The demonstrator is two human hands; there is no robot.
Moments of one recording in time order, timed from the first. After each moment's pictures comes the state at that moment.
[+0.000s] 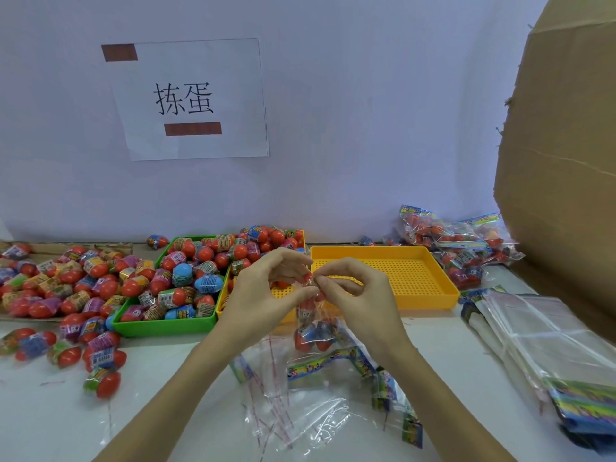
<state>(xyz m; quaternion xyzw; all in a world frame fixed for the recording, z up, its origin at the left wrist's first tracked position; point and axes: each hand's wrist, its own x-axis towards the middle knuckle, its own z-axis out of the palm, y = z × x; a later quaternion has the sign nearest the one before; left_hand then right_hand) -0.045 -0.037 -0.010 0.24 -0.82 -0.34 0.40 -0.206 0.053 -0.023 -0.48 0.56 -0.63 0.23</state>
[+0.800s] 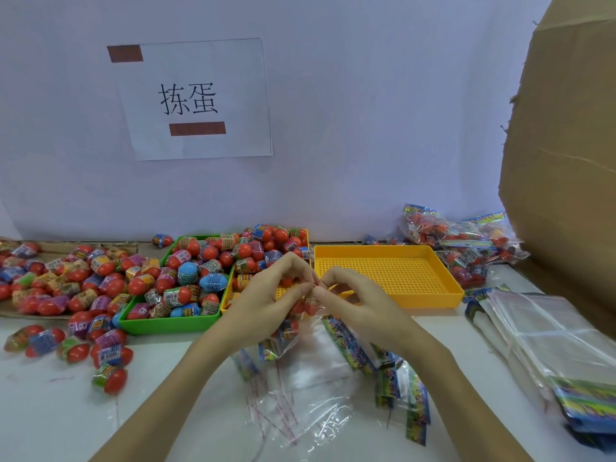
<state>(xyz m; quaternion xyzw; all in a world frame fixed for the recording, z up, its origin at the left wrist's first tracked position) -0.037 -0.046 -0.015 0.19 -0.87 -0.33 0.32 -0.220 0.061 -0.013 -0.63 0.59 -0.44 0.26</state>
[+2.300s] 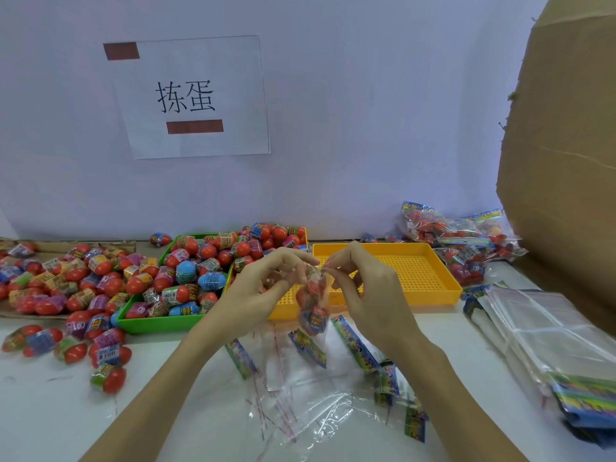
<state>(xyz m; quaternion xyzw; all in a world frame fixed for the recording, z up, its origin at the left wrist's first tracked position) -0.029 -0.048 -0.006 0.17 -0.85 -0.37 0.33 -0.217 0.057 -0.016 -0.64 0.57 -0.51 -0.04</state>
